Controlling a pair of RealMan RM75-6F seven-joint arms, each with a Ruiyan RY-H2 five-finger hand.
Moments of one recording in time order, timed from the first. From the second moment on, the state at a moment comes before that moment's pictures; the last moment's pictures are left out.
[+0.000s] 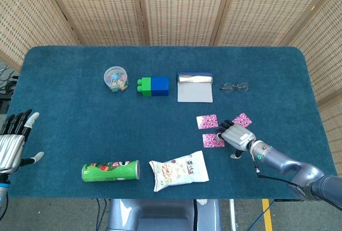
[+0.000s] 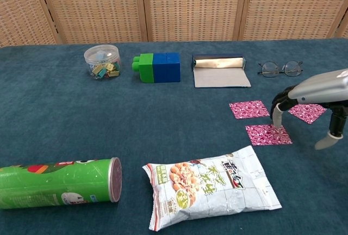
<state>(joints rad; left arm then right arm) -0.18 -1.02 -0.06 -1.81 1.39 1.39 0.23 0.90 -1.21 -0.11 -1.39 -1.58 0.60 0.20</state>
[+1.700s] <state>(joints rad) -0.15 -0.99 -0.06 -1.78 1.39 1.41 0.18 0.90 -1.56 0.13 -1.04 -1.16 0.62 -0.05</state>
